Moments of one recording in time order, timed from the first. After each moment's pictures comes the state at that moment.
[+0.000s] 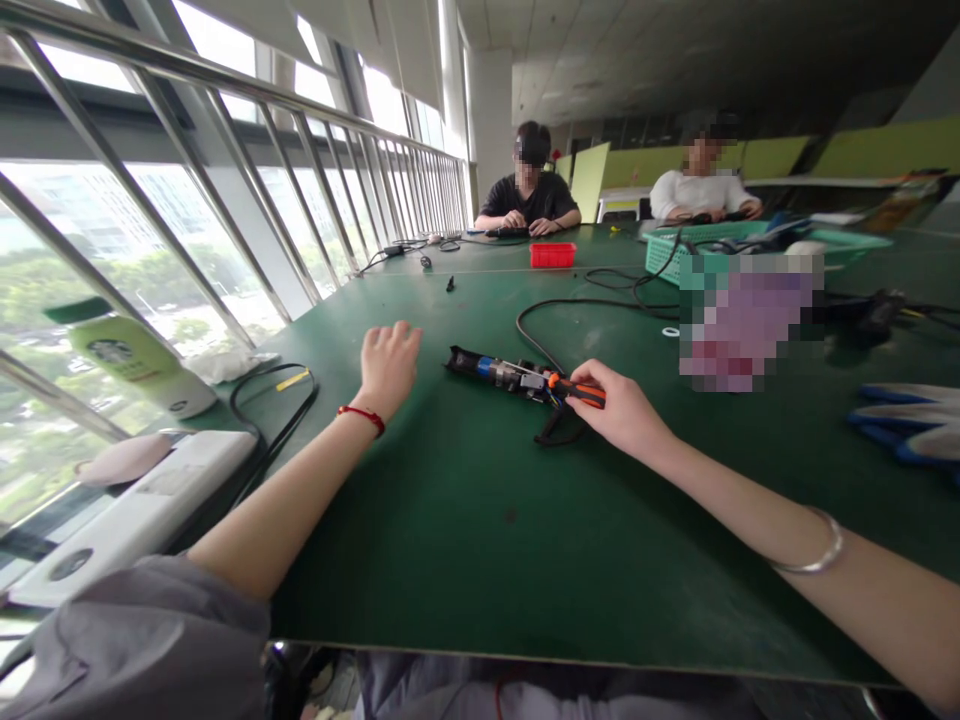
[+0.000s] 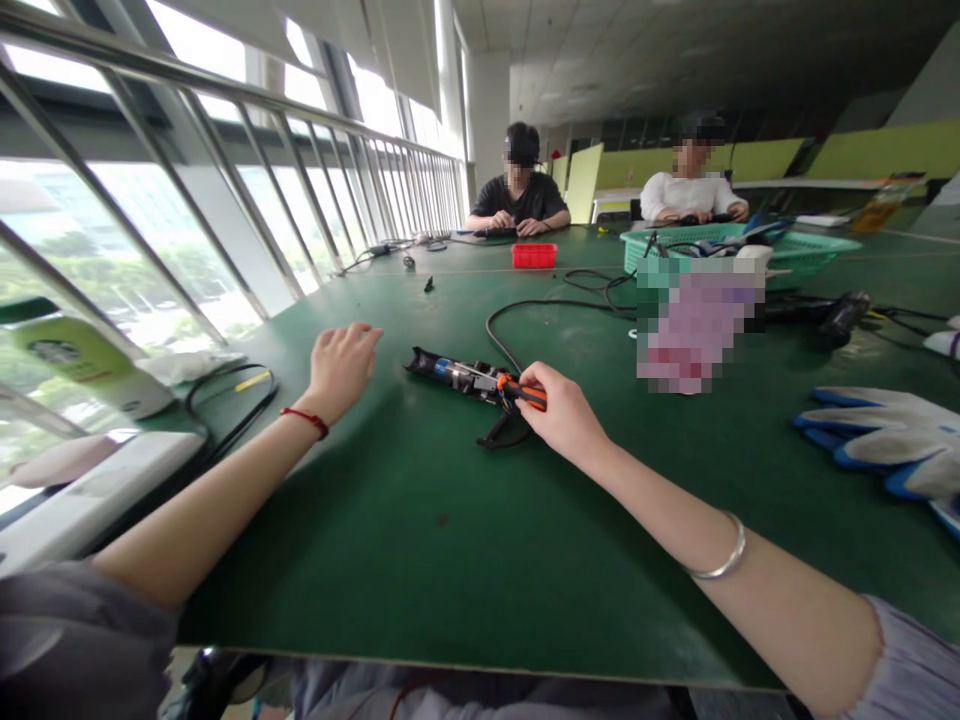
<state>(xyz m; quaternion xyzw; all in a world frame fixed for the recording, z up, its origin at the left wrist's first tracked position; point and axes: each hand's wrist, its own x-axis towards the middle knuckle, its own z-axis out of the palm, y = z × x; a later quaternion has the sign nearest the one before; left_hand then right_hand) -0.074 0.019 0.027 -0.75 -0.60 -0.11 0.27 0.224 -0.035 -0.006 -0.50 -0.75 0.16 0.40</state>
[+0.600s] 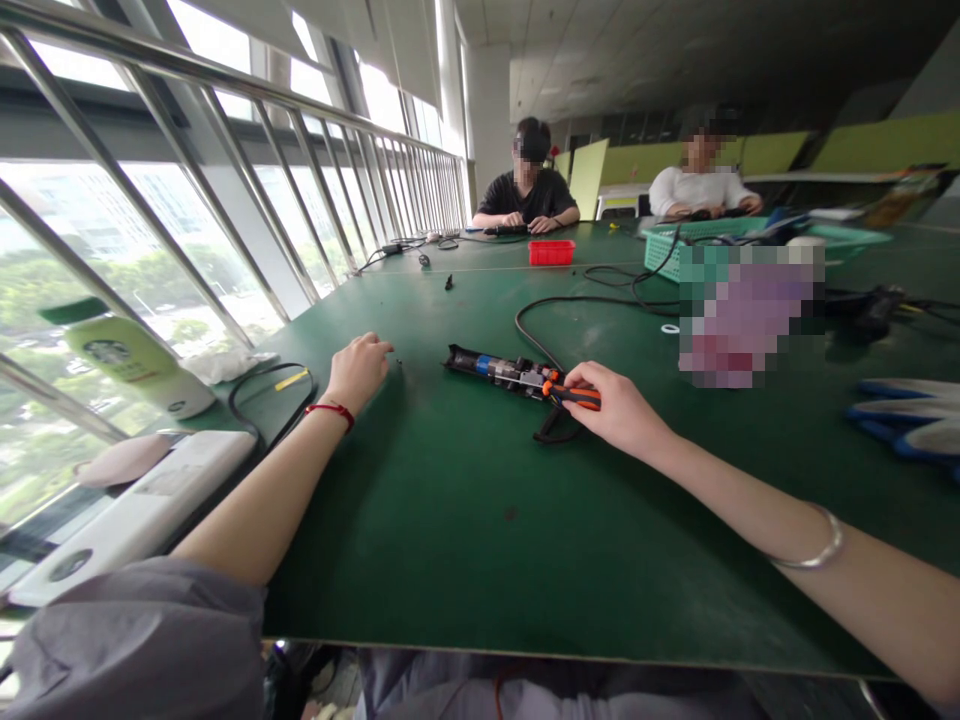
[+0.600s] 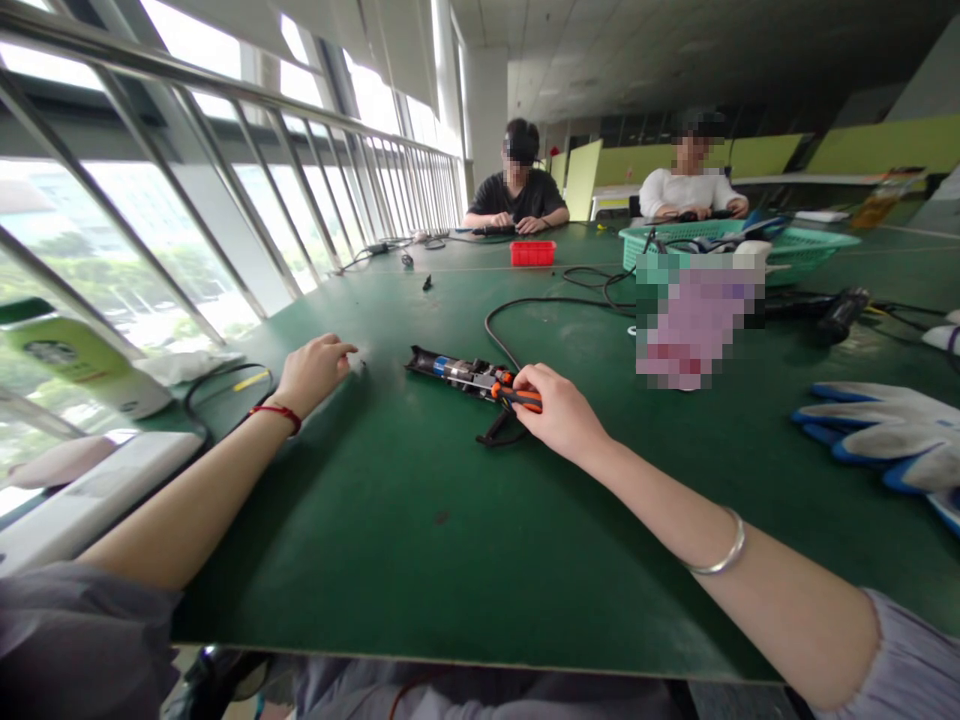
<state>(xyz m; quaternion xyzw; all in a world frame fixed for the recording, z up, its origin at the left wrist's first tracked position) -0.123 0.038 0.020 -0.72 -0.66 -0.06 0.20 0.227 -0.034 -0.007 -0.48 -0.78 0.16 0.36</state>
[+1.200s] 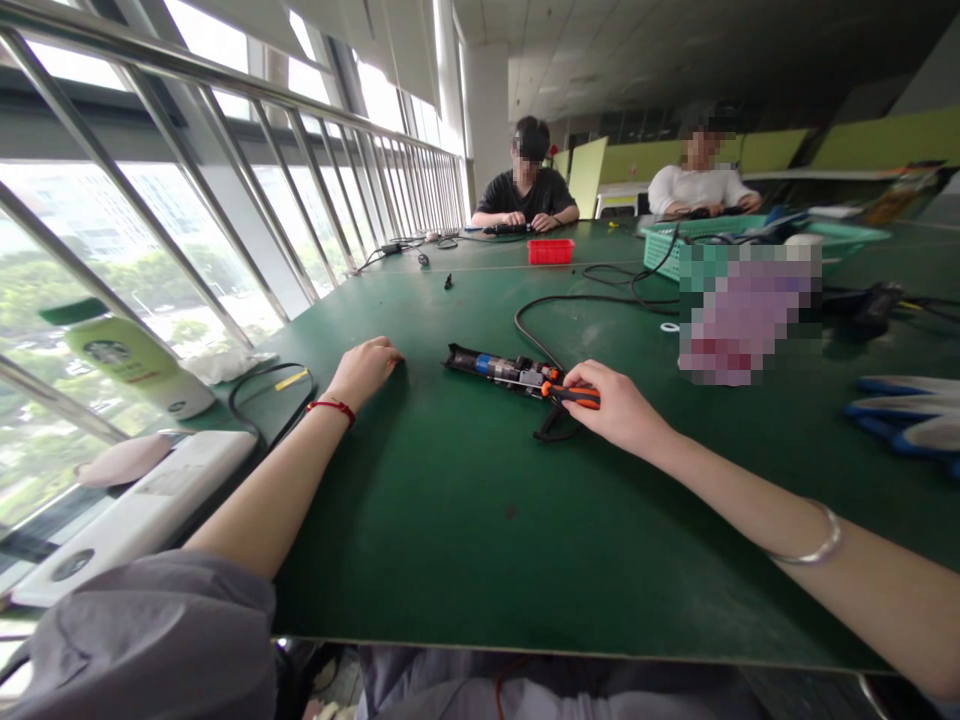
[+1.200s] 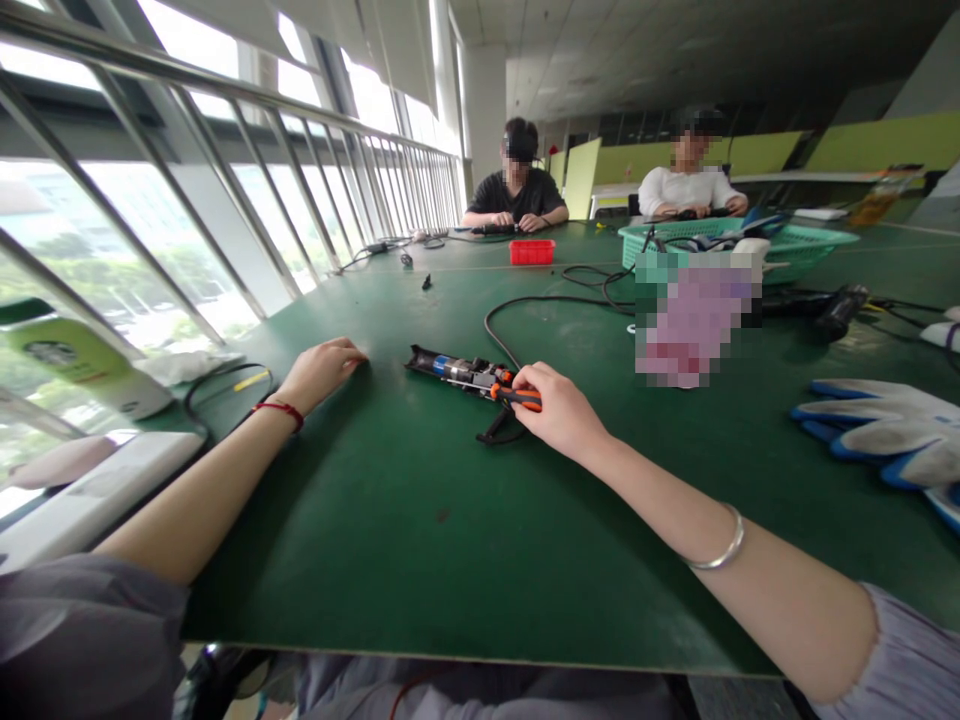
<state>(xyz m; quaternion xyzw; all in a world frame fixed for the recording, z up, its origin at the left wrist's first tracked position) -0.133 0.050 0.013 -0.78 -0.60 -0.06 0.17 0.227 -0.035 -0.006 -0.48 -0.79 0.16 0.35</state>
